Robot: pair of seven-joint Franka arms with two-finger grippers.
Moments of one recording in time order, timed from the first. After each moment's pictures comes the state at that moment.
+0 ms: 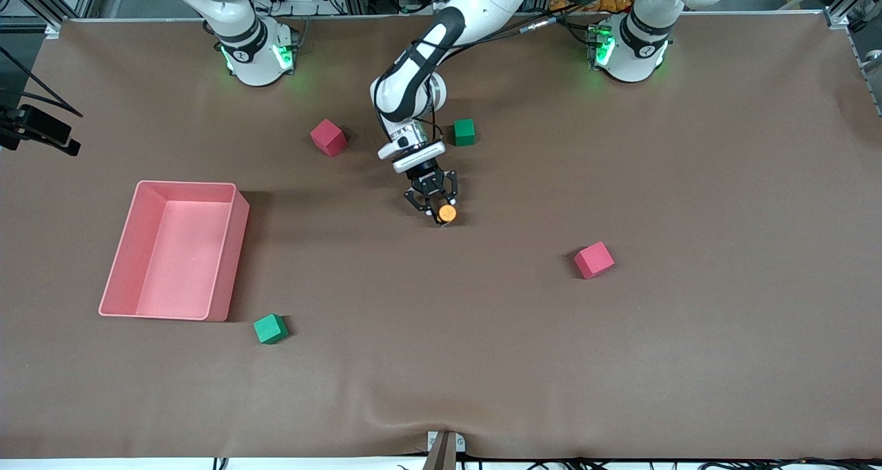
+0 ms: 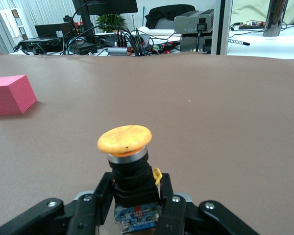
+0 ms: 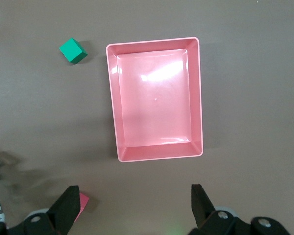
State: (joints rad) left arm -1.27 1.01 0.12 -1.44 1.17 1.90 -2.30; right arm -0.02 -0.02 -0.08 -1.54 0.00 1.48 0.02
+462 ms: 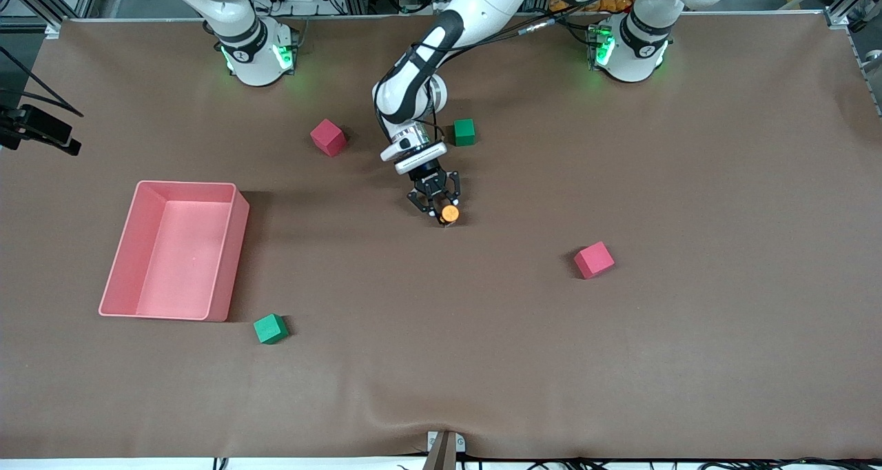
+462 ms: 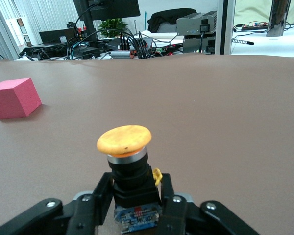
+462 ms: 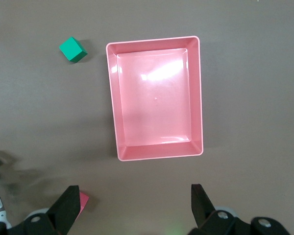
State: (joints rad) left arm -1.27 1.02 0.12 -1.44 1.17 1.88 -2.29; right arm -0.02 -0.02 -0.08 -1.54 0.00 1.48 0.02
